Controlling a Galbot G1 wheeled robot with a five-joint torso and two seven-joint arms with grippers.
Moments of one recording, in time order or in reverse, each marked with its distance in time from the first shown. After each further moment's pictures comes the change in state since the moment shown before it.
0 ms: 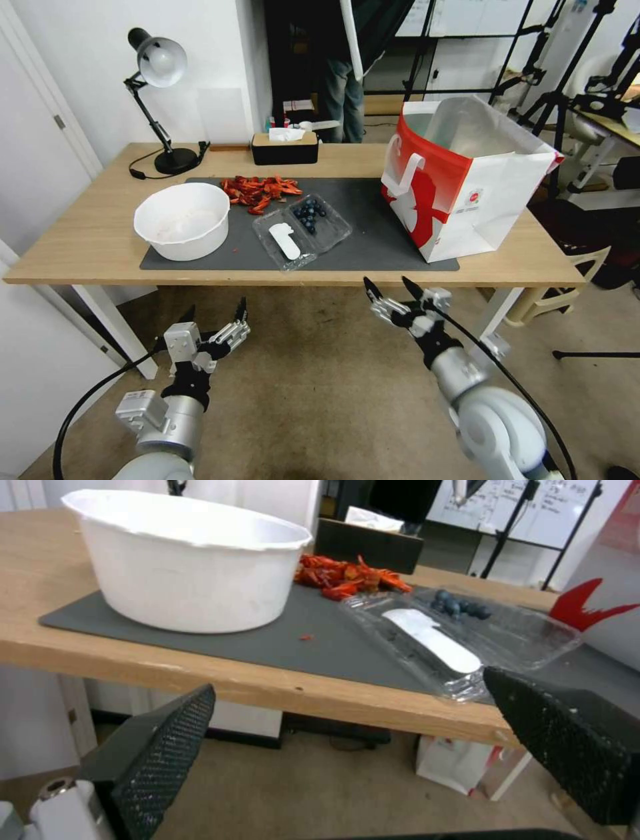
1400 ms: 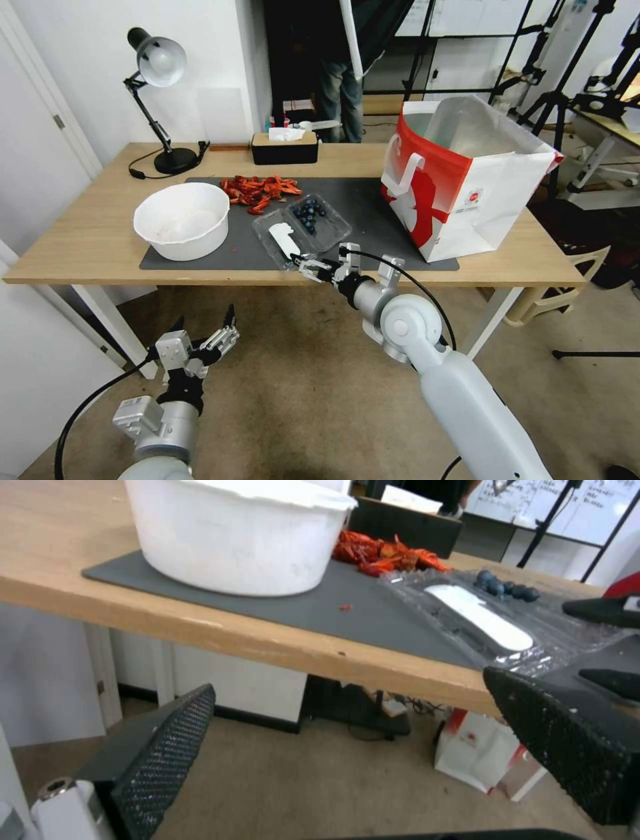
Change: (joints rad) left arm 0.002 -0.043 -0.021 0.055 -0.006 -0.024 -0.008; right arm 0.474 0.040 -0.312 -0.266 0.319 -0.283 0.266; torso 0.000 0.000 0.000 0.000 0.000
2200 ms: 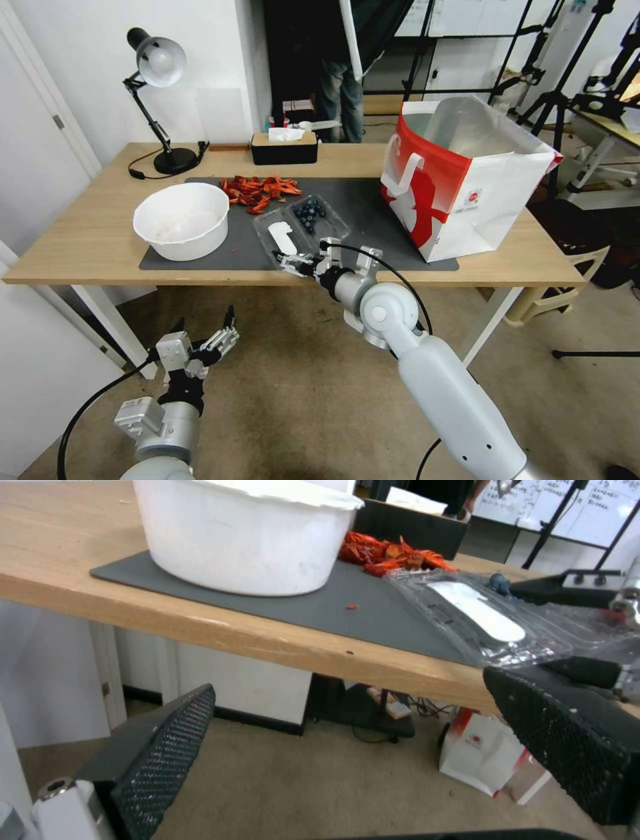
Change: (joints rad) left arm -0.001 0.005 -0.001 0.016 -0.001 -0.021 -0.005; right arm 0.084 0.061 -0.064 -0.083 0.024 -0.022 0.016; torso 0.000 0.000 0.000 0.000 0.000
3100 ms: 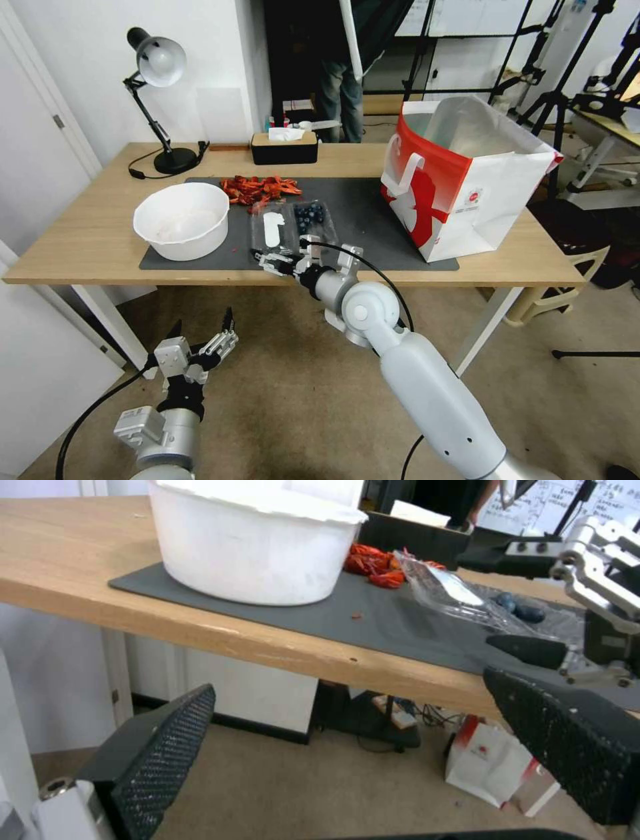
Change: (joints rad) left arm 0.033 -0.025 0.008 -0.006 0.031 -0.057 0.000; right arm 0.041 0.065 -0.069 -0.039 -0.012 0.033 -0.039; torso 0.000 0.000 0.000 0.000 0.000
